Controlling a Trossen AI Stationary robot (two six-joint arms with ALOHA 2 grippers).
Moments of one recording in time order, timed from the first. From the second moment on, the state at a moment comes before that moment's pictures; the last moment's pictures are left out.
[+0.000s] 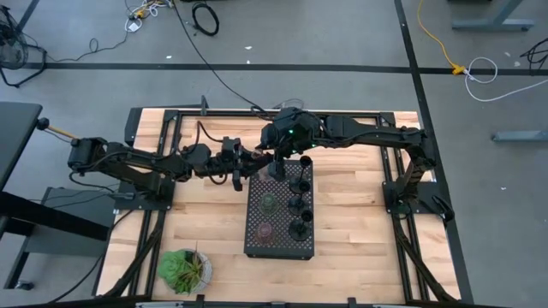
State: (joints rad) left arm 0.03 1.27 0.58 0.81 -0.10 -0.42; right arm -0.08 1.81 1.88 -0.67 -0.10 0.03
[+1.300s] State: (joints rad) left arm 0.02 1.31 0.58 0.69 -0.12 -0.30; right arm -0.11 1.69 1.88 -0.61 -0.02 -0.04
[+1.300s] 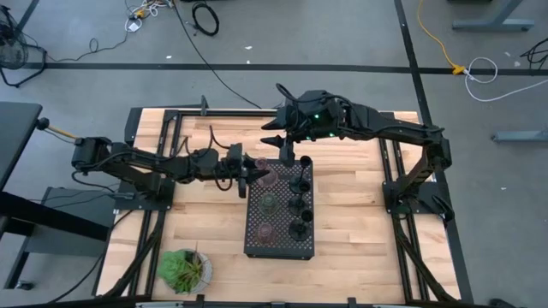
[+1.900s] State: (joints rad) left arm 0.05 1.43 0.69 0.54 -0.09 -0.22; right arm -0.11 1.69 1.88 -0.68 -0.02 -0.03
